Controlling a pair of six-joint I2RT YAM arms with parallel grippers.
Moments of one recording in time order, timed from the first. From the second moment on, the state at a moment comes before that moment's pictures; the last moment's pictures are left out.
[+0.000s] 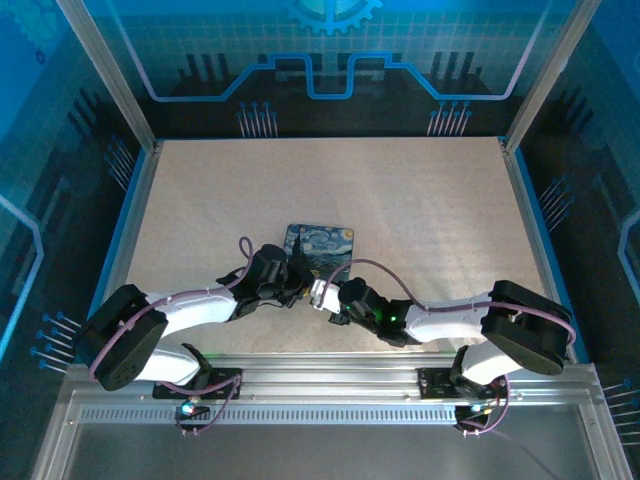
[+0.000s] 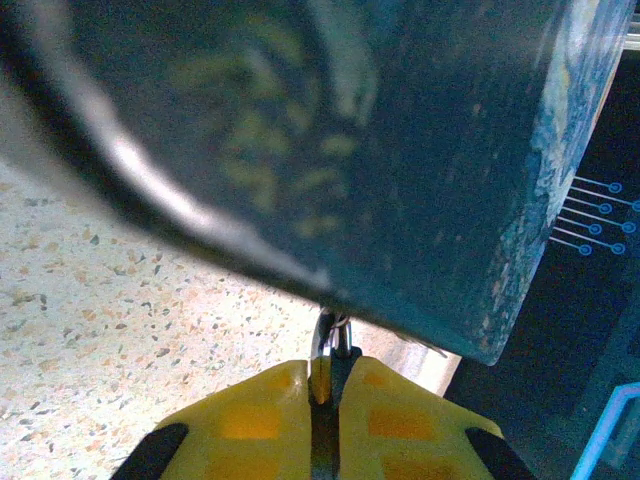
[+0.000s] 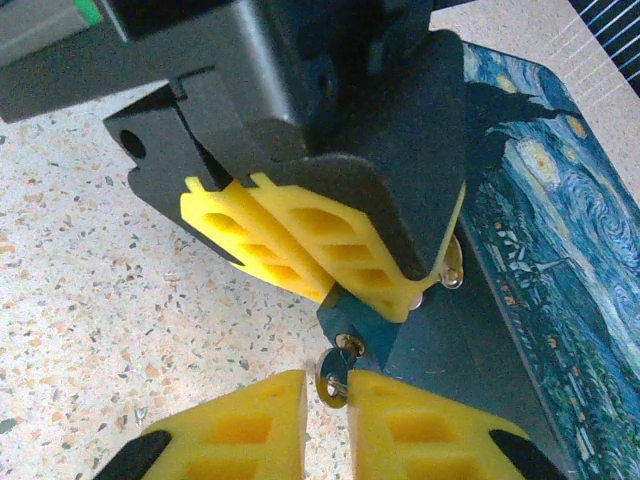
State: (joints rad) left arm -0.66 1.37 0.48 0.20 0.26 -1.49; right arm 1.09 1.45 0.50 0.35 0.29 -0.36
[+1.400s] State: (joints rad) left arm -0.66 1.37 0.48 0.20 0.23 -1.51; right arm 1.04 1.46 0.50 0.39 0.20 0.28
